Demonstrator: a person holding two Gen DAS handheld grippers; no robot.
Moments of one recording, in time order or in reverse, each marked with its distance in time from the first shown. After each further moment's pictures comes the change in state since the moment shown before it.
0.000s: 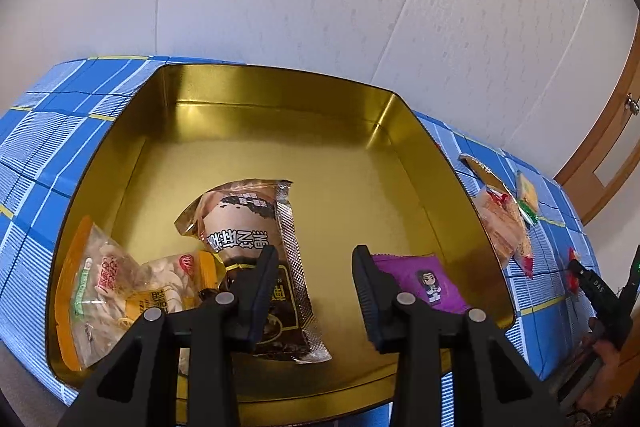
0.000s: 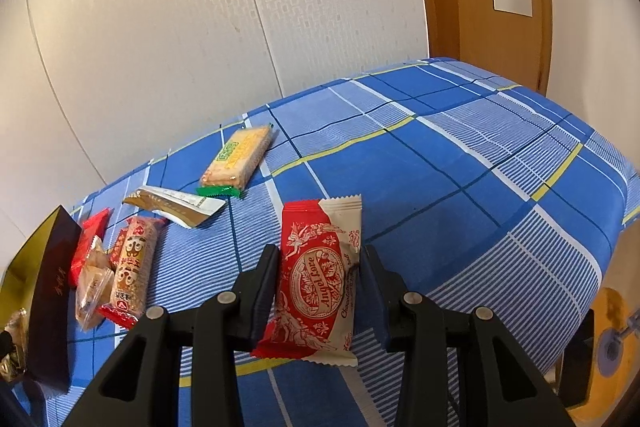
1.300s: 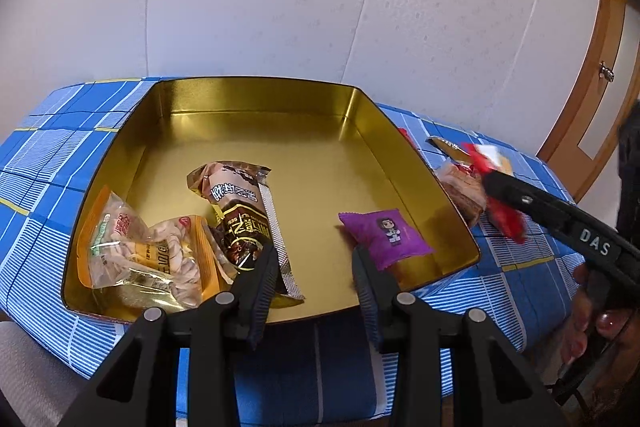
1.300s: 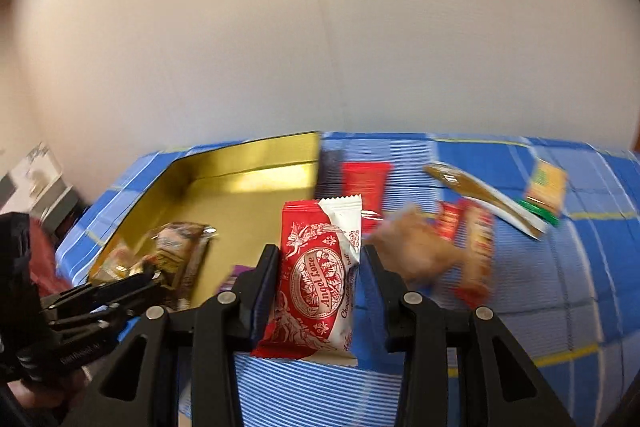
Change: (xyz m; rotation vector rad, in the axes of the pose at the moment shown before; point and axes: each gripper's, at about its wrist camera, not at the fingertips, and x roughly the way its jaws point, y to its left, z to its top) left arm -0.039 -0.011 -0.035 0.101 -0.051 -0.028; right arm -0.059 0.226 -0.045 -0.454 0.102 0.562
